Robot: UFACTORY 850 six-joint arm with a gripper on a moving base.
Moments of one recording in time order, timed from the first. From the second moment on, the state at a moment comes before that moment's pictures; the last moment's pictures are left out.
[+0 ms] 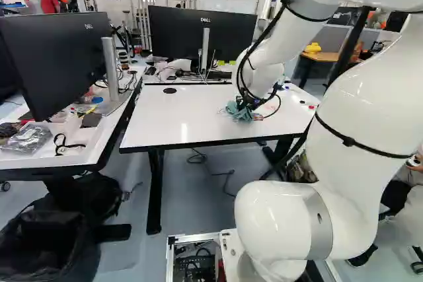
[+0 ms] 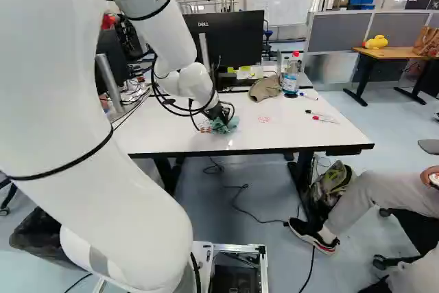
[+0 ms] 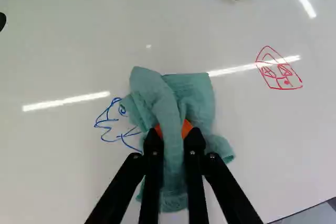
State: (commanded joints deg) arm -9.0 -2.9 -38.3 0.0 -0.1 0.0
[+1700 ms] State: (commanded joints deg) arm 3.0 1.7 -33.5 0.0 -0.1 0.0
